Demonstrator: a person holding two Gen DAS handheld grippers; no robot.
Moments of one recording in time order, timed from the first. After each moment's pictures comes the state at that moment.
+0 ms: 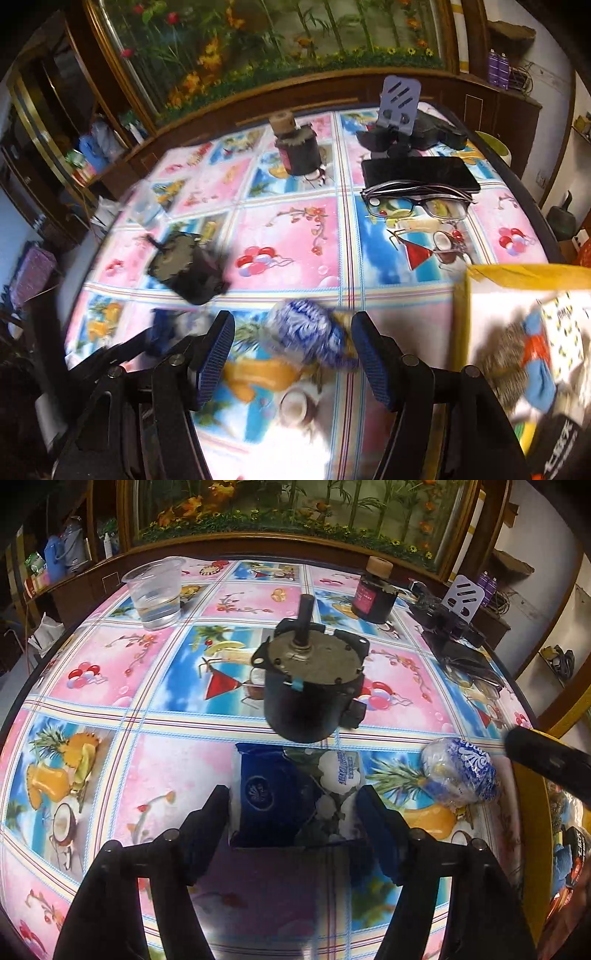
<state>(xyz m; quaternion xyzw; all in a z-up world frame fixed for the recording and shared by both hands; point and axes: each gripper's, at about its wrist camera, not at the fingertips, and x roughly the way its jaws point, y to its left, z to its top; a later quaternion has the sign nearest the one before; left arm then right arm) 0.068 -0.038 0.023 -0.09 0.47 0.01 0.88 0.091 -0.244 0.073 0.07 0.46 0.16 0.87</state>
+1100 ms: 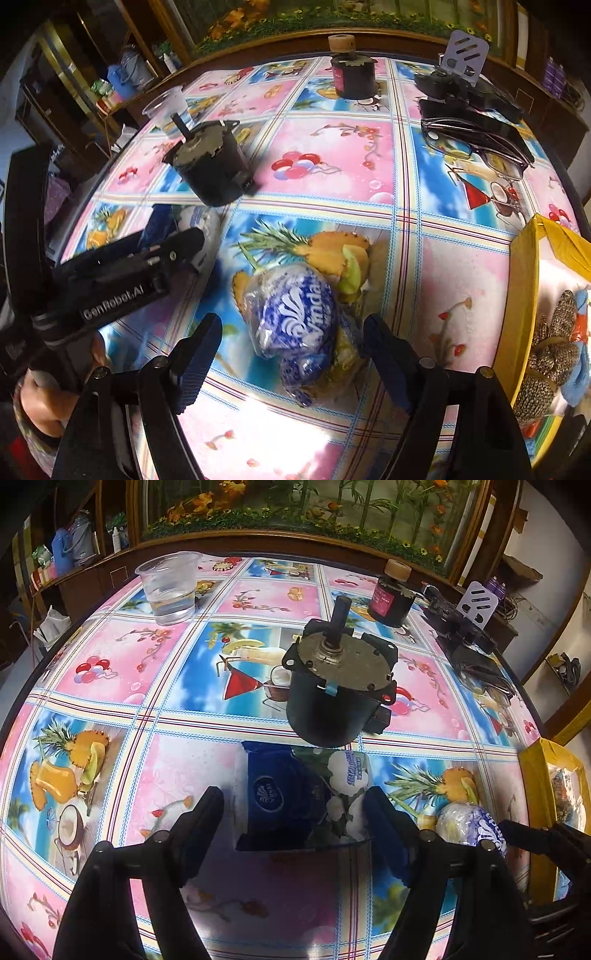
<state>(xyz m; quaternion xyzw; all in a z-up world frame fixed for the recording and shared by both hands) 0.072 -0.027 0.020 -0.09 0.47 0.02 0.88 0.057 -0.218 0.029 -0.02 0.52 0.24 0.82</state>
